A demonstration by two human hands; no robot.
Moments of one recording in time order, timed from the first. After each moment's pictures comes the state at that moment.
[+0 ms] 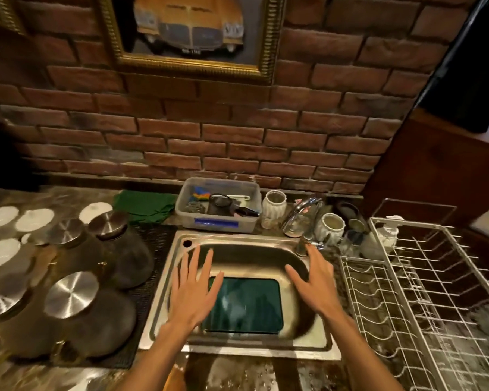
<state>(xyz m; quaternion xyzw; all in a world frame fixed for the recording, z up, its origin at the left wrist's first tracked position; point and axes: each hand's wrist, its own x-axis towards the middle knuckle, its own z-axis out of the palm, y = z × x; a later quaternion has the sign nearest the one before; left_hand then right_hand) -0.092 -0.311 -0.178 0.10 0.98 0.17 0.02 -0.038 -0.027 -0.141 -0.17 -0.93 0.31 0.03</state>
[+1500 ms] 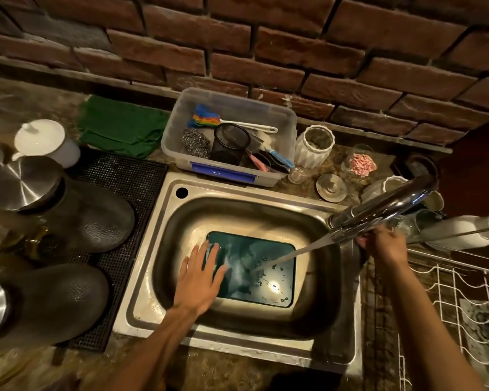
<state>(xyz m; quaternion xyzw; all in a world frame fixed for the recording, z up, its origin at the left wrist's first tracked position) -0.143 -0.293 -0.344 0.08 0.96 0.17 0.23 -0.184 0.107 -0.248 -0.51 -0.64 0.57 0.01</state>
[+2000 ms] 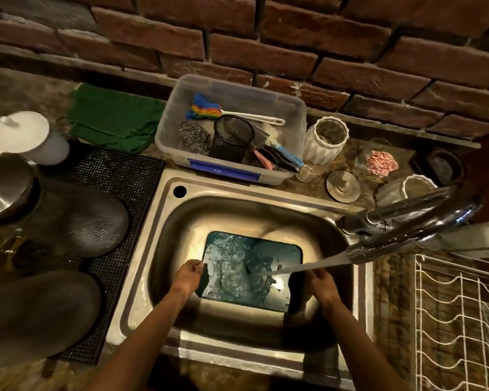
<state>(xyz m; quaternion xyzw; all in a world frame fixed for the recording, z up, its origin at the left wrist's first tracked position) -0.179 -0.307 -0.401 -0.31 0.78 0.42 0.34 -0.132 0.012 -0.372 -0.44 -0.71 0.50 -0.23</state>
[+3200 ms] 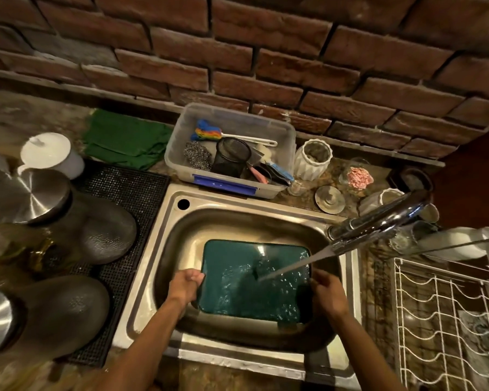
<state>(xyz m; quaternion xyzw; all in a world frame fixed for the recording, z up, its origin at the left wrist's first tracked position) -0.170 -0.310 -0.358 -0.30 0.74 0.52 0.29 -0.121 0.012 -0.304 -0.39 -0.75 0.50 -0.18</state>
